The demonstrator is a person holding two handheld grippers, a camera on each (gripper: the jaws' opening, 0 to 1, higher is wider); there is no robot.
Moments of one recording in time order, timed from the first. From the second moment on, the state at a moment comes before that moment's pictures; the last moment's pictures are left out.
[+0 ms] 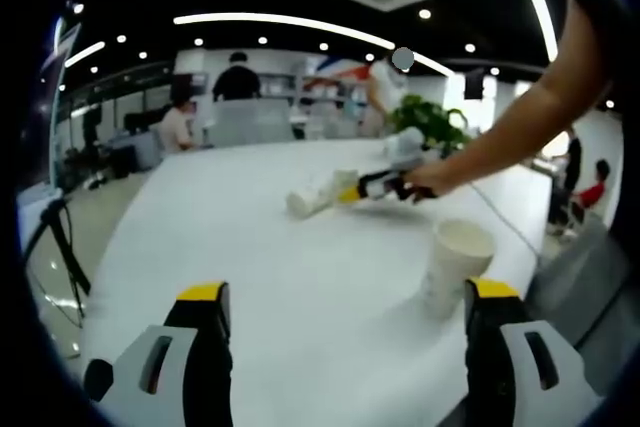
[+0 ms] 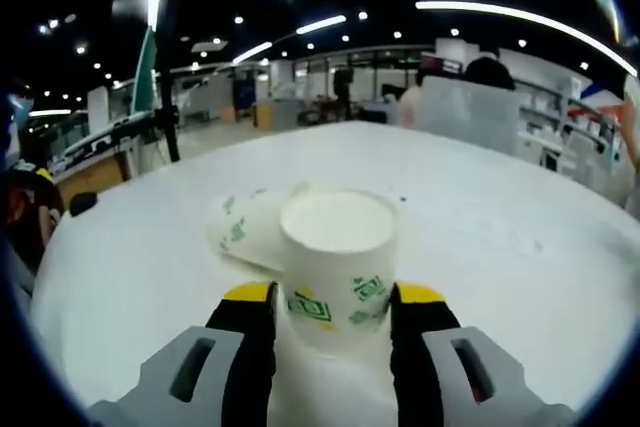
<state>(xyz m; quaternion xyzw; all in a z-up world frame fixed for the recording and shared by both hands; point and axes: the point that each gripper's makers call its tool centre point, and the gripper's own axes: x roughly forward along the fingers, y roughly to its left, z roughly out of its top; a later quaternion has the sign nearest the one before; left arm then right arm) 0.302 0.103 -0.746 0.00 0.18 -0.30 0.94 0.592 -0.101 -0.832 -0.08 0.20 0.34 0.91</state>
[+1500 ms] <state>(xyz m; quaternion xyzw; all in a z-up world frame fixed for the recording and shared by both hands) 0.305 0.093 -0.737 0.00 0.17 -0.31 0.94 0.601 -0.116 -0.778 -0.07 0.18 0.34 0.92</state>
